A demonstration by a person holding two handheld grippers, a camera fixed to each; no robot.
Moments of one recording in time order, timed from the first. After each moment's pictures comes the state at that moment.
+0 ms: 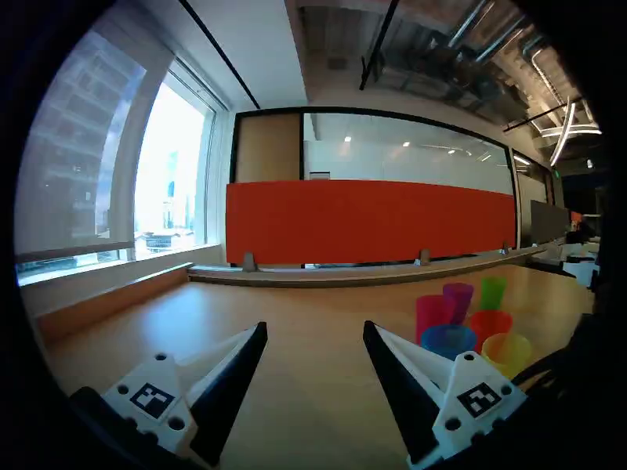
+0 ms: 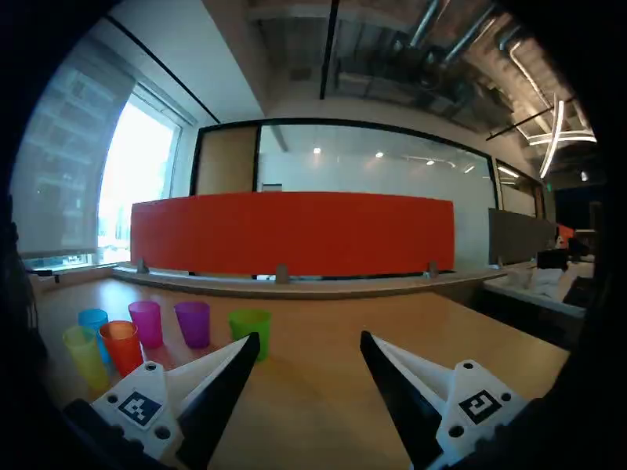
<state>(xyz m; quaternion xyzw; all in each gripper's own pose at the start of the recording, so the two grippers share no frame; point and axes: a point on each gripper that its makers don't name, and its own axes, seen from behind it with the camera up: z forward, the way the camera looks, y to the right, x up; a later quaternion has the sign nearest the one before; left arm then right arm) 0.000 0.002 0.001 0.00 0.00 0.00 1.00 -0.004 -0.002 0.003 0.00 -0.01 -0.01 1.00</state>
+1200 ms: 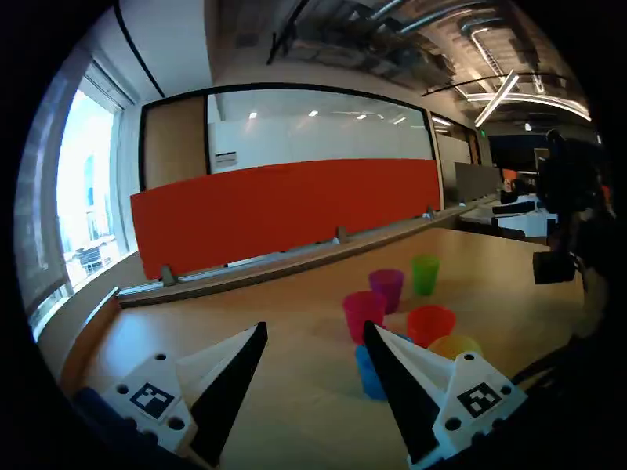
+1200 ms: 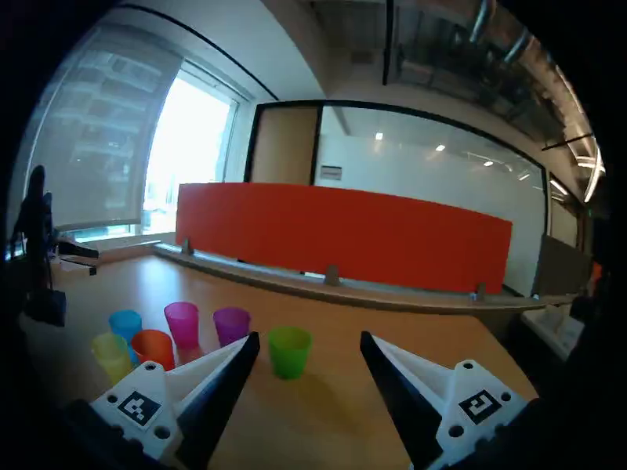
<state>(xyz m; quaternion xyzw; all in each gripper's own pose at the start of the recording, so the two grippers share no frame) 0.027 0.080 0.028 -0.20 -0.06 0.08 0.98 0.052 -0.048 0.028 0.14 -0.06 -0.07 0.99</state>
